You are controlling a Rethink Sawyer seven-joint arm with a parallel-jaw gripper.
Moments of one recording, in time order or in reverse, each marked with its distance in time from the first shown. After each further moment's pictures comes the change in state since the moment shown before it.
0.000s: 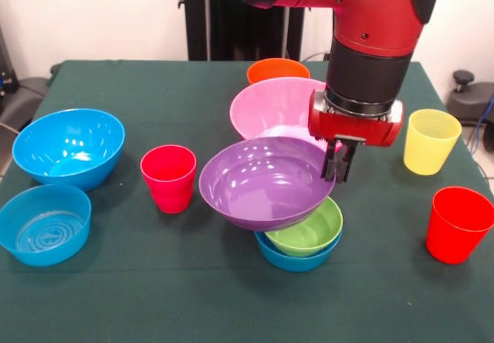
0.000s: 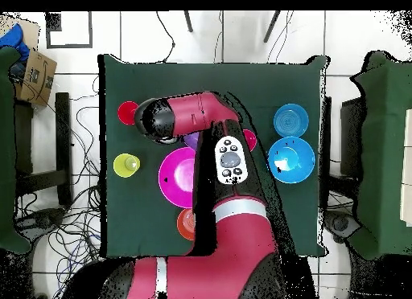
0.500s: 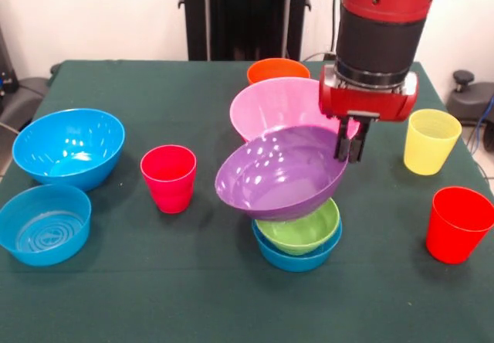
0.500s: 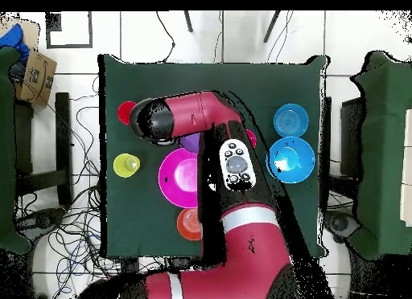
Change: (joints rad) arm -0.049 -0.078 0.083 0.069 -0.029 0.017 0.000
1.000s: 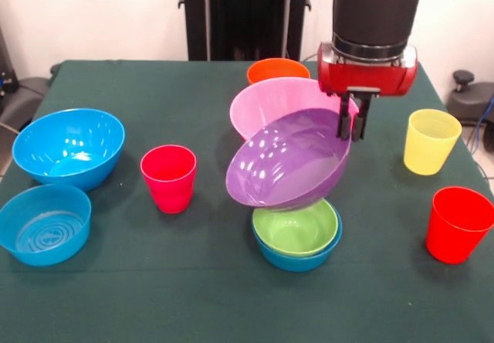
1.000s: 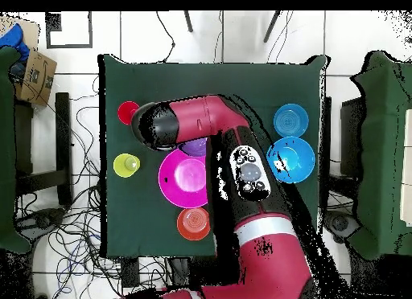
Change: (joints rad) arm -0.066 -0.074 0.080 0.091 -0.006 0.005 0.000
